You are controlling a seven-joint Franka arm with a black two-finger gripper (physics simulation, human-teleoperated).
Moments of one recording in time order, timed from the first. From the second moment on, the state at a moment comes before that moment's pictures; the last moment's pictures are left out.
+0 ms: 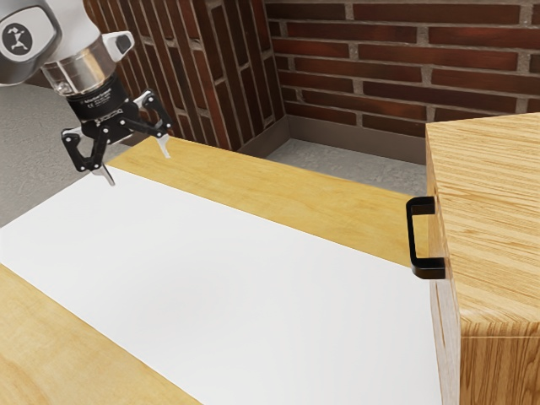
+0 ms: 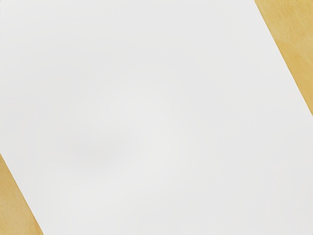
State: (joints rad) arm -0.98 -0.12 1.15 -1.45 0.07 1.54 -0.91
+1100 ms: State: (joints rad) arm -1.00 -0.15 0.81 -1.47 -0.30 1.88 -0.89
